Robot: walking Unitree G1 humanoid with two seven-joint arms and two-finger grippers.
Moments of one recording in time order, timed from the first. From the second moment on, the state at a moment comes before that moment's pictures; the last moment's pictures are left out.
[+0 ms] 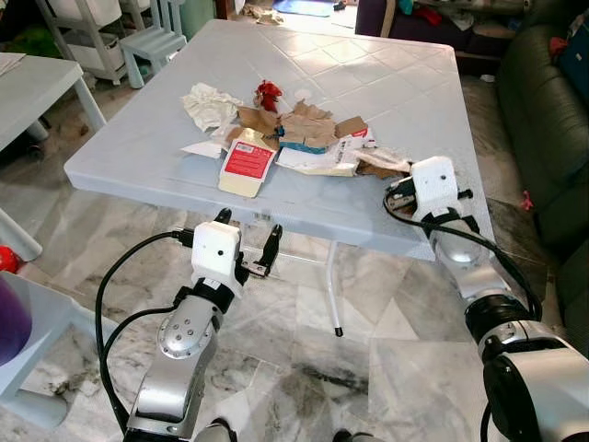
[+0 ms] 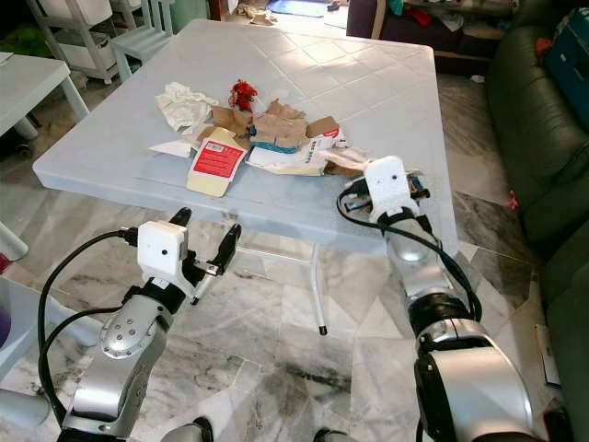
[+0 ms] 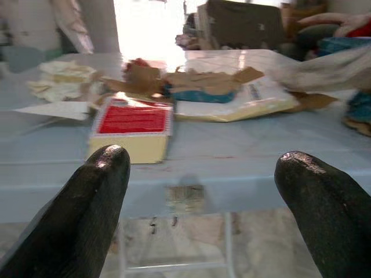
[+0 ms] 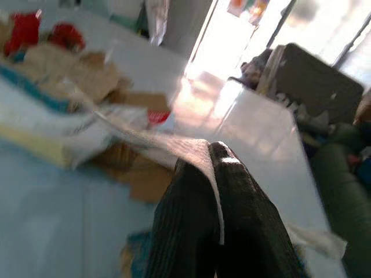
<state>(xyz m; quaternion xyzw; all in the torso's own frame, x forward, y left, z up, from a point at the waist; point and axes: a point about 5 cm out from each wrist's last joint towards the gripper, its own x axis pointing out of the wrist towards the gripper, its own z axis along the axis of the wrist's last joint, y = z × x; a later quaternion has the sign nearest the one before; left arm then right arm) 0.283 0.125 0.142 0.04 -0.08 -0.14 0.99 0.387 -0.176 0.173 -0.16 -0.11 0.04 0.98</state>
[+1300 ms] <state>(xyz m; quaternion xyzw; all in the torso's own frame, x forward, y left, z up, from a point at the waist) 0.330 0.126 0.168 0.00 -0.13 -0.09 0.99 0.325 -0.178 0.221 -0.11 -0.20 0.06 0.97</state>
